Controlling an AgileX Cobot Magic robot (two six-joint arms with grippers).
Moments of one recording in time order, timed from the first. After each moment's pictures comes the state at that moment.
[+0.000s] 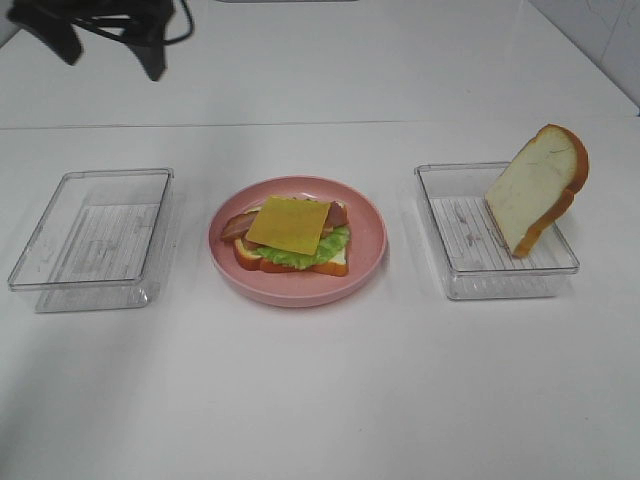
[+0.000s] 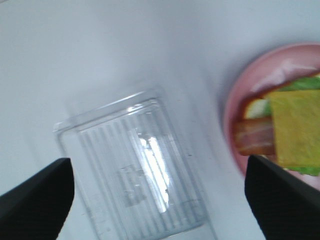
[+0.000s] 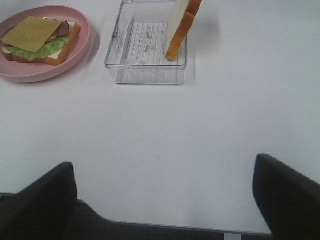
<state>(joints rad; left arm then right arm) -0.24 2.05 -2.02 0.01 1.21 -0.01 0.03 0.00 -0.45 0.07 1.11 0.00</state>
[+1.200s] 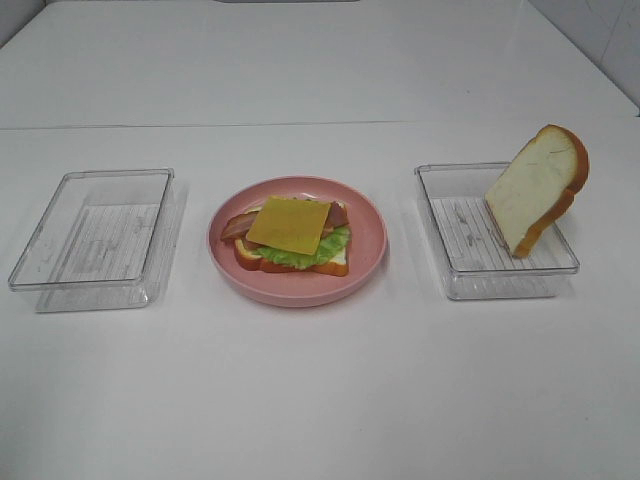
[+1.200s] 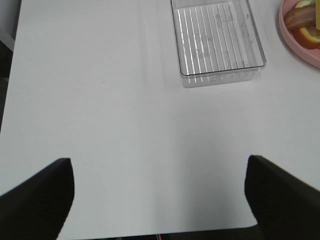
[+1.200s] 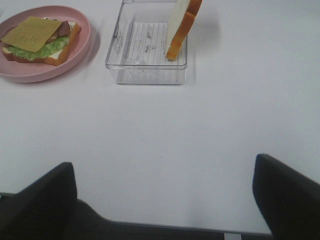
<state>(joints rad) 0.08 0.49 -0.72 -0.05 1.08 0.12 0.03 0.00 -0.45 0.07 1.11 0.00</state>
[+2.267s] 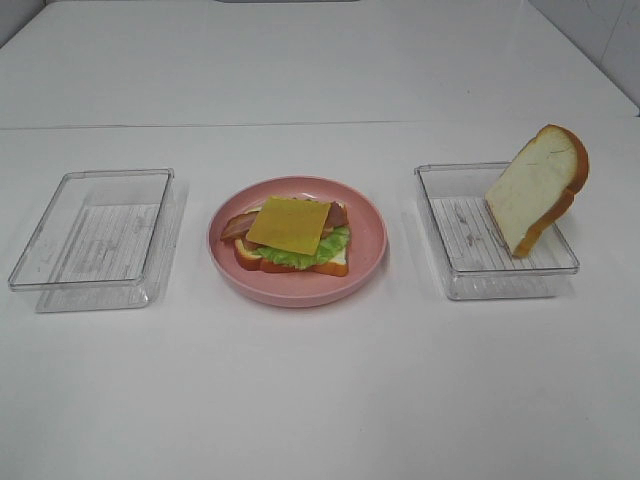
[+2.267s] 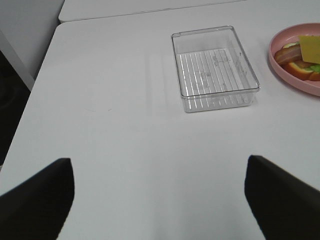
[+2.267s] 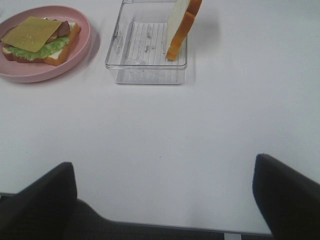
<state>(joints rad) 0.08 0.00 -0.52 -0.05 1.08 0.12 0.03 0.00 -0.45 0.07 1.10 0.00</state>
